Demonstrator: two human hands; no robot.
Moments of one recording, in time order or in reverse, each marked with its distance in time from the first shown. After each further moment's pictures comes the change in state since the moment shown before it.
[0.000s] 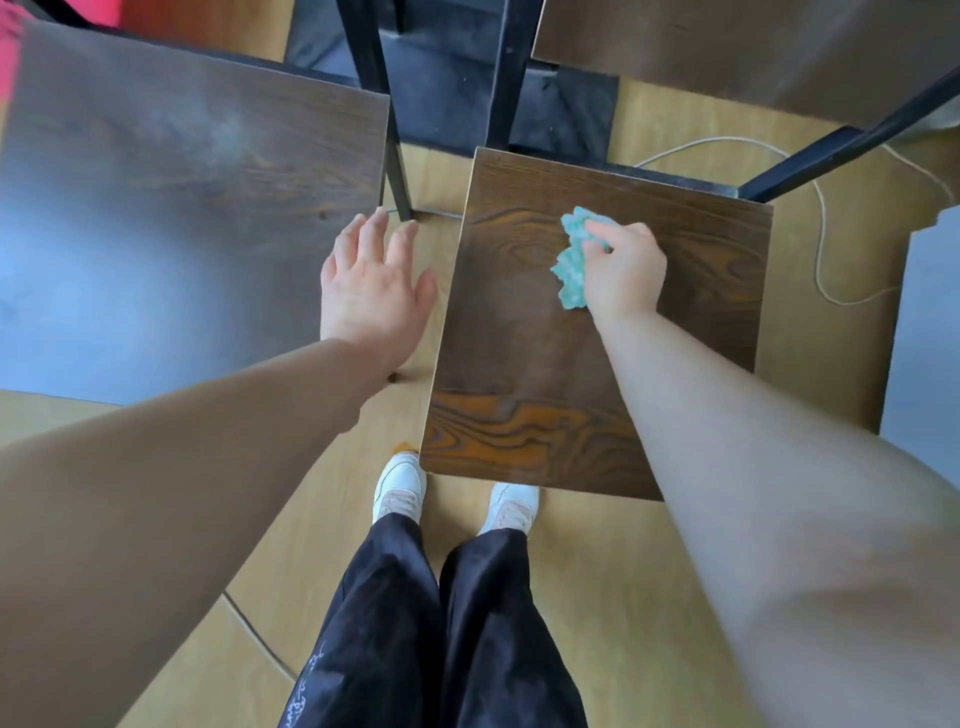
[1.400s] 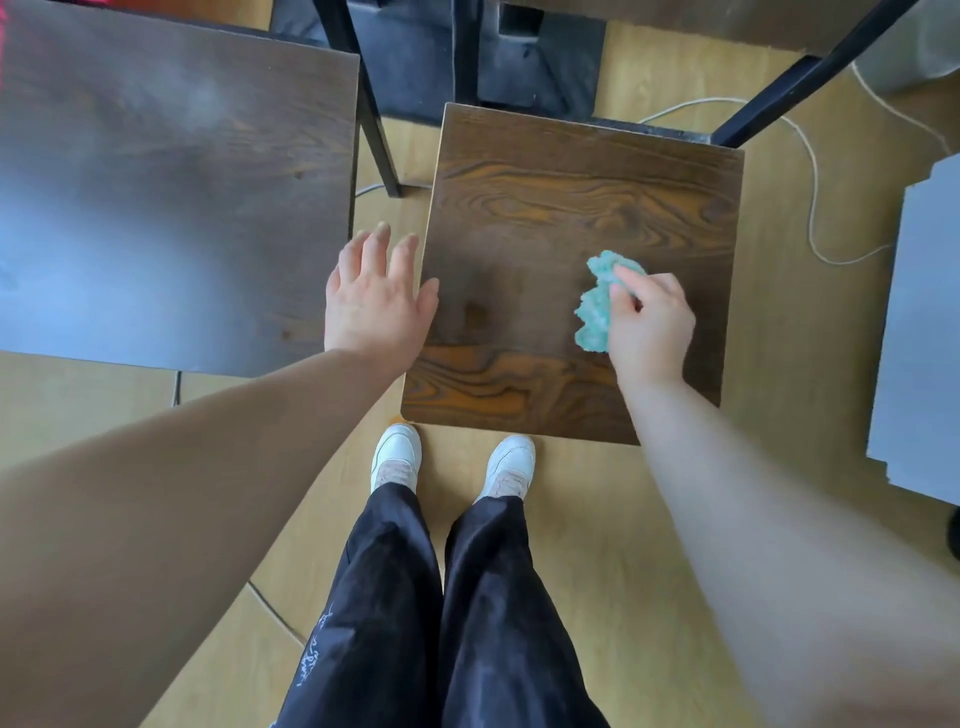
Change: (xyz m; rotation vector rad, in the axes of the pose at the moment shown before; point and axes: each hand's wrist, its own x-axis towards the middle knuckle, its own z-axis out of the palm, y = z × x) left_hand -0.059 0.027 0.013 0.014 -0.045 0.022; right_hand -0.081 0.090 -0.058 0.011 0.078 -0.092
